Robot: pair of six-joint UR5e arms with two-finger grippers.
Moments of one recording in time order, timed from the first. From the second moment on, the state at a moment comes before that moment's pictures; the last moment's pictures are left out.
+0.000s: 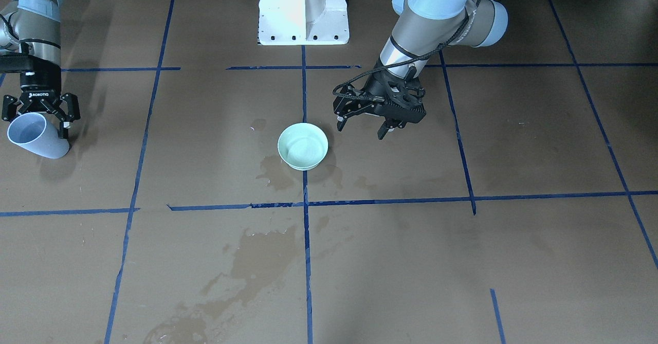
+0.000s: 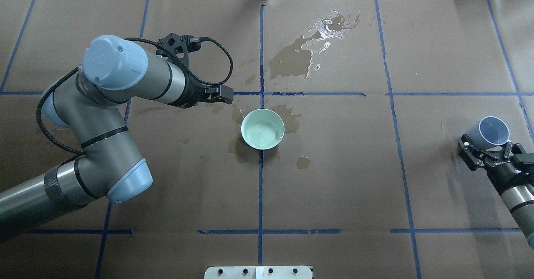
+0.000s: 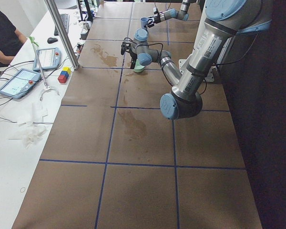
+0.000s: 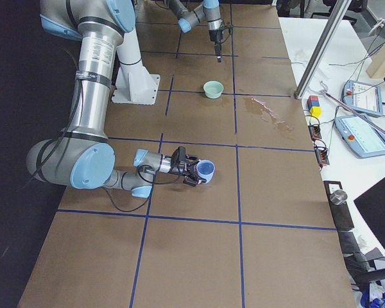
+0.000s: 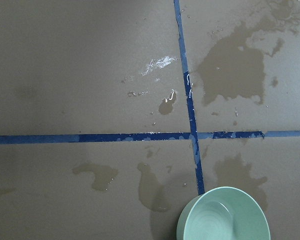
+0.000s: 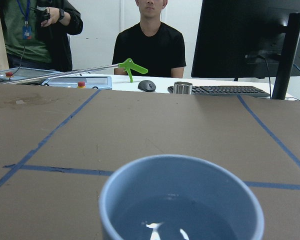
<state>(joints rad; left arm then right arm) -0.65 -2.13 -1.75 -1.95 -1.89 -1.21 0.25 -1.85 1.42 -0.04 0.56 1.15</state>
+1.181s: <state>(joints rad) -0.65 -2.13 -1.75 -1.95 -1.89 -1.21 0.31 -1.80 1.41 -0.04 0.61 1.09</state>
